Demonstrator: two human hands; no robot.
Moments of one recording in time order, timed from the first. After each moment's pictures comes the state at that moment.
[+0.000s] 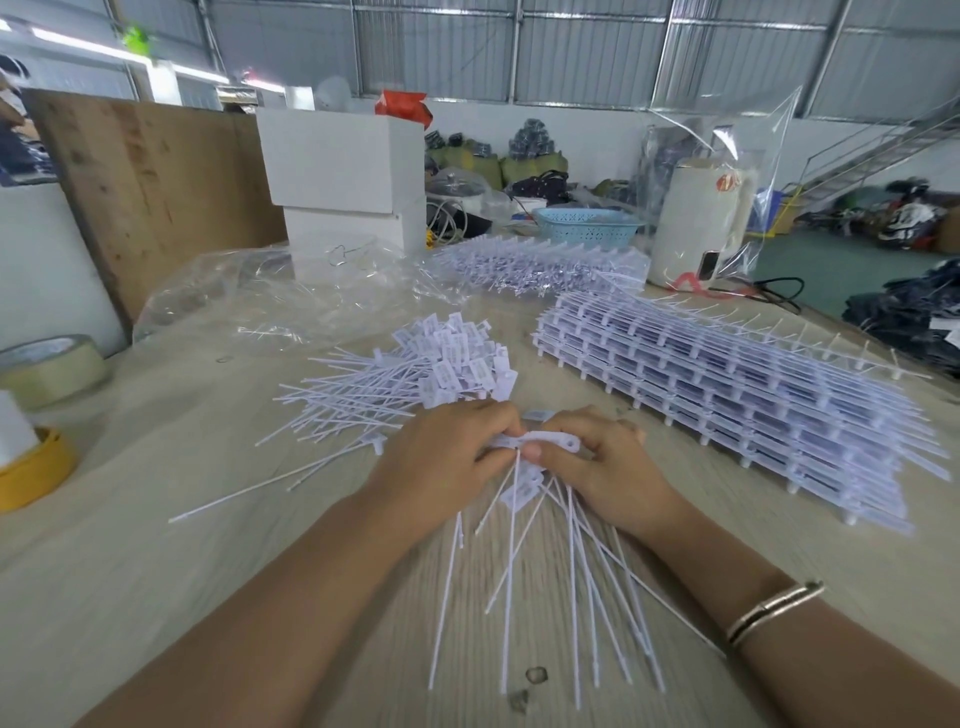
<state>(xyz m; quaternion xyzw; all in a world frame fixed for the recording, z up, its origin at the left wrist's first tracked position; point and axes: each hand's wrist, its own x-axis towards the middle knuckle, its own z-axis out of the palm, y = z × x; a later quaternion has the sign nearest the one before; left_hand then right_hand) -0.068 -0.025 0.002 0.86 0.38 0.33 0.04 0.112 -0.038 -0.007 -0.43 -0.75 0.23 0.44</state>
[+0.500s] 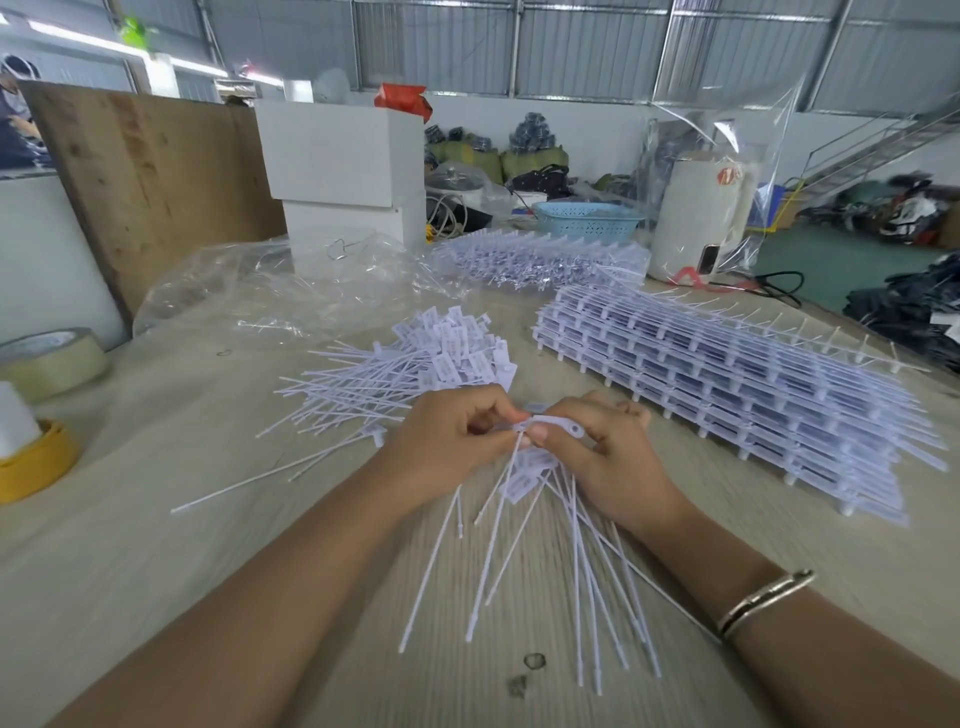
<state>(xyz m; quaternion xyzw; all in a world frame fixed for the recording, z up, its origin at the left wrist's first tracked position) -0.065 -0.020 0.004 0.78 0.38 0.39 0.30 0.110 -0.044 -0.008 -0.47 -0.75 0.11 0.46</state>
